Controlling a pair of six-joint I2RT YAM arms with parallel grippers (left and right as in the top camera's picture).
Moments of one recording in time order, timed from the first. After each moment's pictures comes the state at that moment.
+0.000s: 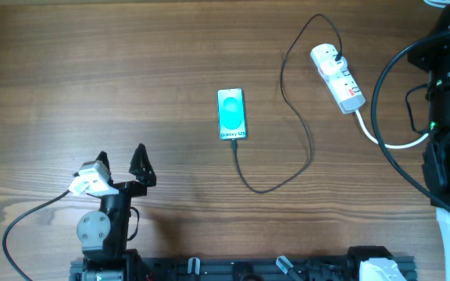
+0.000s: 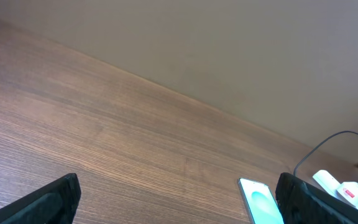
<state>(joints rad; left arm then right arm) 0.05 0.01 0.01 -0.07 0.05 -0.42 0.02 1.07 1.36 -0.34 0.25 0.42</state>
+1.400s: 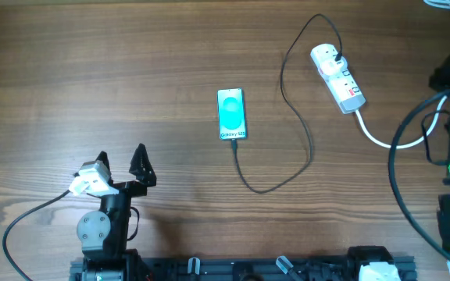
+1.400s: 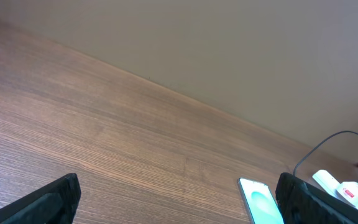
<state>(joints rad) 0.05 0.01 0.01 -0.07 0.05 -0.42 0.02 0.91 1.36 -0.35 0.25 0.44</state>
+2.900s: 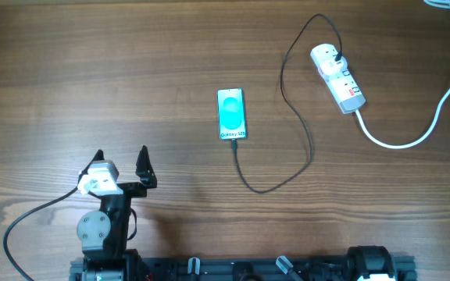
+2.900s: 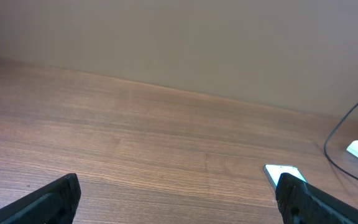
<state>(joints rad) 0.05 0.01 0.01 -0.07 0.05 -0.20 0.02 0.41 1.32 -0.33 0.39 0.32</state>
